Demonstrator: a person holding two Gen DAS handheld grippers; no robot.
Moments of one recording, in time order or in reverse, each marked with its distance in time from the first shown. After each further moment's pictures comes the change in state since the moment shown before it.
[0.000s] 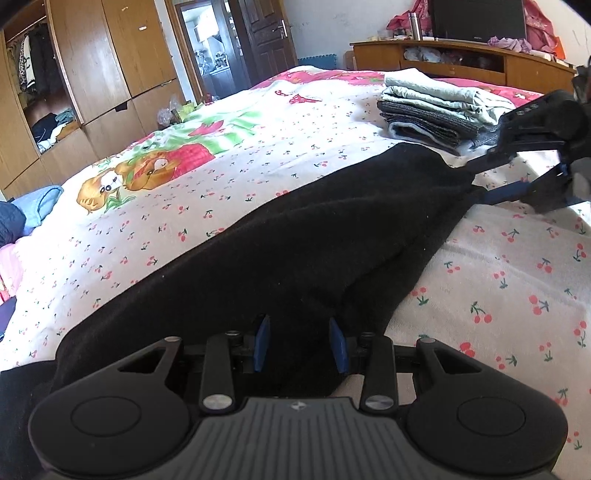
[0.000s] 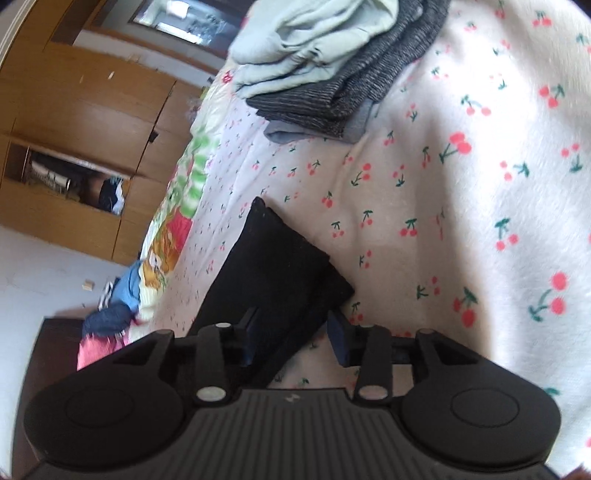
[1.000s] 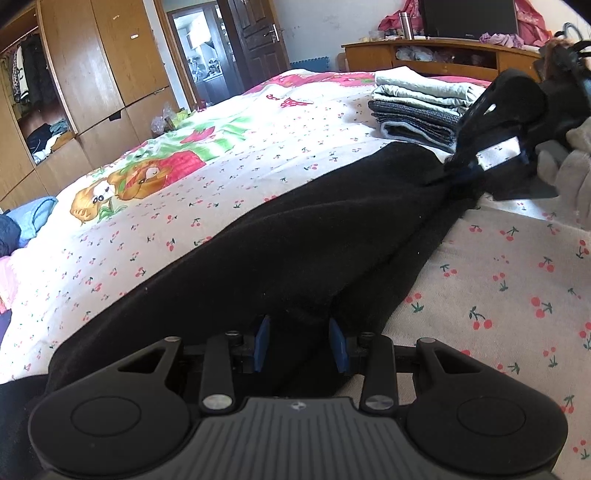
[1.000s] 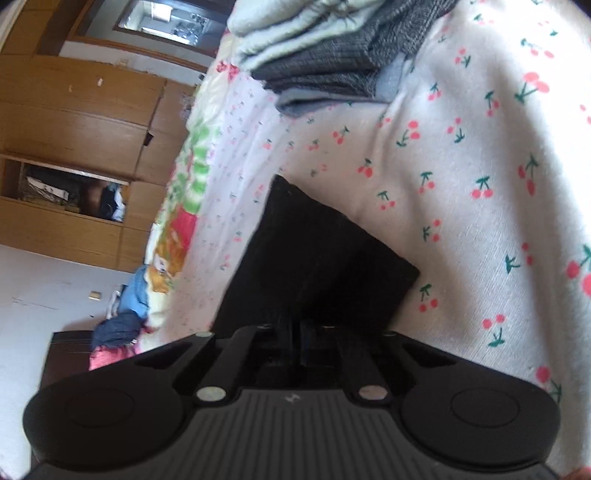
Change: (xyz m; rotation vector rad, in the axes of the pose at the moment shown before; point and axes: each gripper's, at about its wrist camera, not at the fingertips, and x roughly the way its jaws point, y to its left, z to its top) left arm 0.007 -0.005 0.002 0.030 -0.021 -0.007; right arm 0.032 0.021 -0.009 0.045 0.012 0.037
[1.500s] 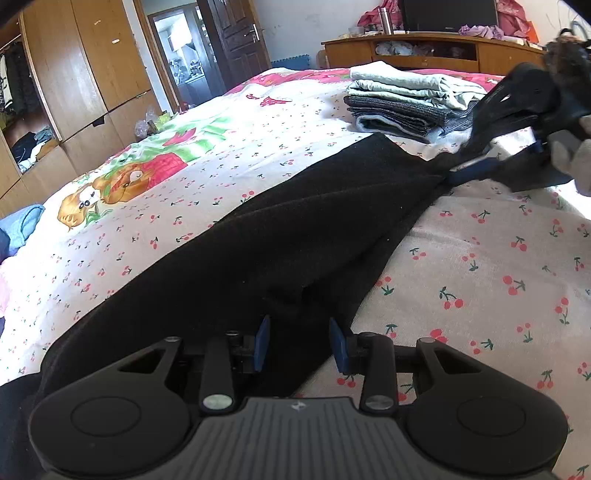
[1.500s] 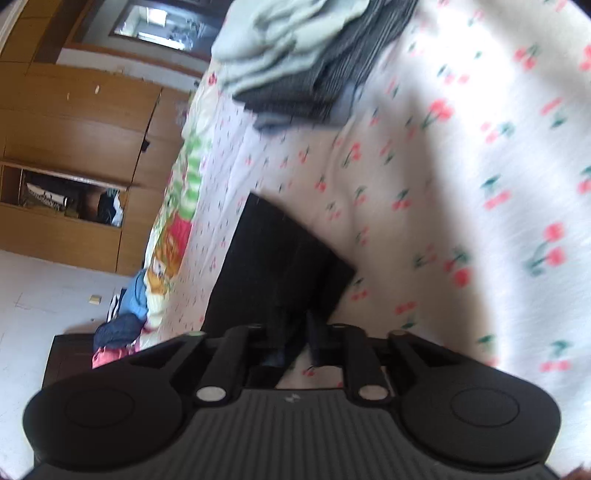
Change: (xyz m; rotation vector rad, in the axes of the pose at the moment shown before) left arm -0.006 -0.009 -0.007 0.044 0.013 -0.042; right arm -0.039 -0.026 0.002 0.018 -0.016 -0.030
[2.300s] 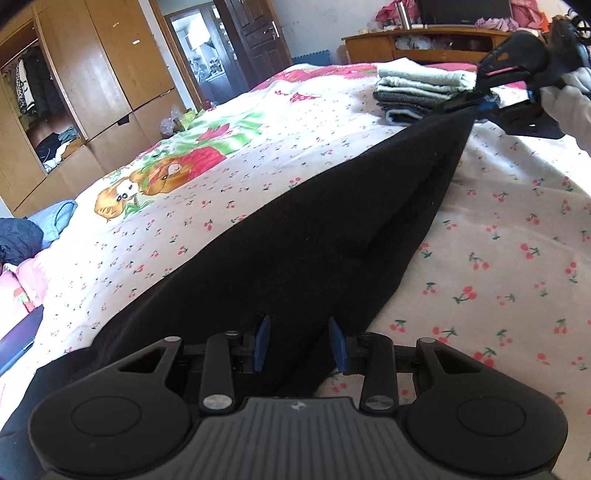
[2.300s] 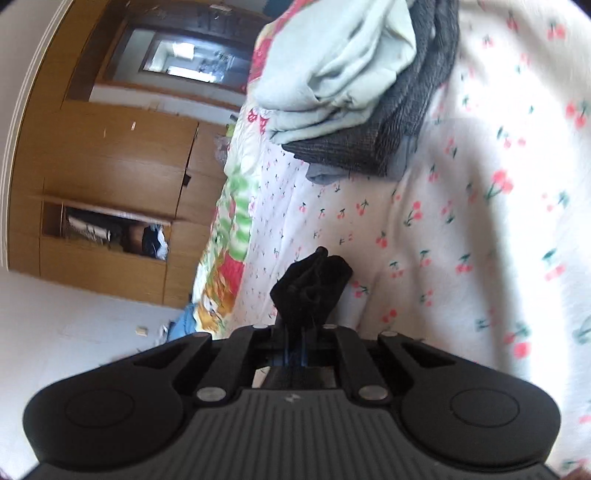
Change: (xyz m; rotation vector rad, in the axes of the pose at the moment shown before) left arm -0.032 0.016 -0.020 0.005 0.016 0.084; right arm -0.003 0.016 0.026 0.004 -0.069 0.143
